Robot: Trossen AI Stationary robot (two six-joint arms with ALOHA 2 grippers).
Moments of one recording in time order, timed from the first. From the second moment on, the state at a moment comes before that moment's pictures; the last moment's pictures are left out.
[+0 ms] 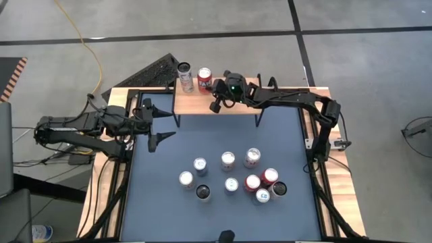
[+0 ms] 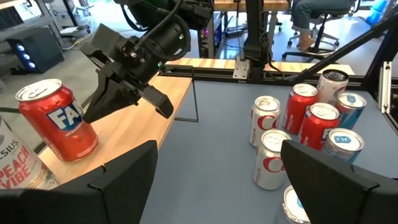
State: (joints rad) left arm -0.04 0.75 0.92 -0.39 -0.30 -0.02; right arm -0.41 1.84 1.38 0.14 0.10 -0.24
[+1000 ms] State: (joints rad) left arm -0.04 0.75 0.92 -0.40 -0.30 -0.02; right arm -0.41 1.88 1.40 0.18 0.07 -0.24
